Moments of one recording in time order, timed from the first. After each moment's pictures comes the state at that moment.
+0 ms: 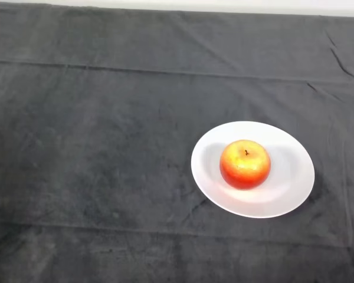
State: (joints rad) left arm -0.13 0.67 0.14 0.36 0.03 -0.61 0.75; right arm -0.56 -0.41 -1.04 1.20 1.02 -0.07 0.42
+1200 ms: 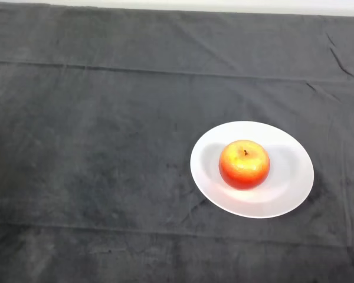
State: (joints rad) left arm -0.14 0.58 0.21 0.36 0.13 -0.59 0.70; right arm -0.56 -0.41 -1.04 1.20 1.02 -0.07 0.42
